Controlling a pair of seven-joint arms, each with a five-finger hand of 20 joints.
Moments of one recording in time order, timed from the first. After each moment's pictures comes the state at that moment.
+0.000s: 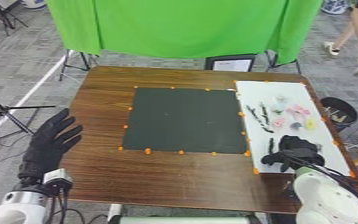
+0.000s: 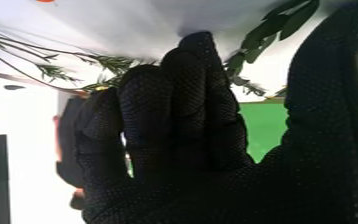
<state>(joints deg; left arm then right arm) 132.1 -57.5 -100.8 -122.1 41.5 9.9 14.0 -115.1 -49.9 82.3 -124.7 -136.0 -14.5 43.3</state>
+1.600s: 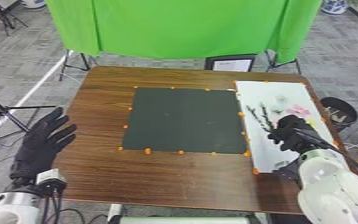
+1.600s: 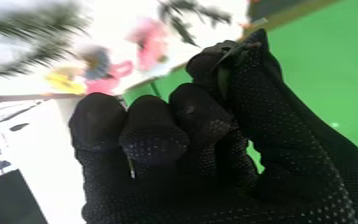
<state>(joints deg) 134.1 -57.2 -103.7 -123.4 41.6 10.1 13.8 -110.0 -49.9 84.8 -126.2 -119.3 -2.8 41.7</state>
